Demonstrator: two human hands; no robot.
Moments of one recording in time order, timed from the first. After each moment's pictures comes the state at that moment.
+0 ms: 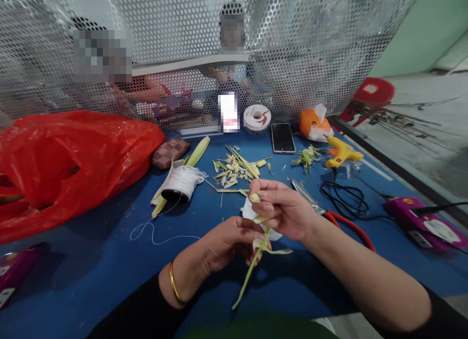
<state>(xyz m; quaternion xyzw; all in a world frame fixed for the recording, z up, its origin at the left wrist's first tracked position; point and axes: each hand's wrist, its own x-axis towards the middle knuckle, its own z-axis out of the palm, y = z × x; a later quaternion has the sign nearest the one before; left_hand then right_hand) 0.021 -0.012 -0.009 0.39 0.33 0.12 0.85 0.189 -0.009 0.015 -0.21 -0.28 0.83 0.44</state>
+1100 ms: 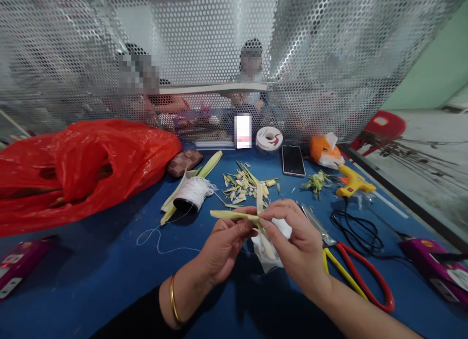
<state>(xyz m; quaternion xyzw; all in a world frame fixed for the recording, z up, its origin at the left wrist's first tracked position) 0.022 -0.010 0.003 0.25 0.34 0.46 0.78 0.170 -0.033 0.013 -0.46 -0.66 0.16 0.57</state>
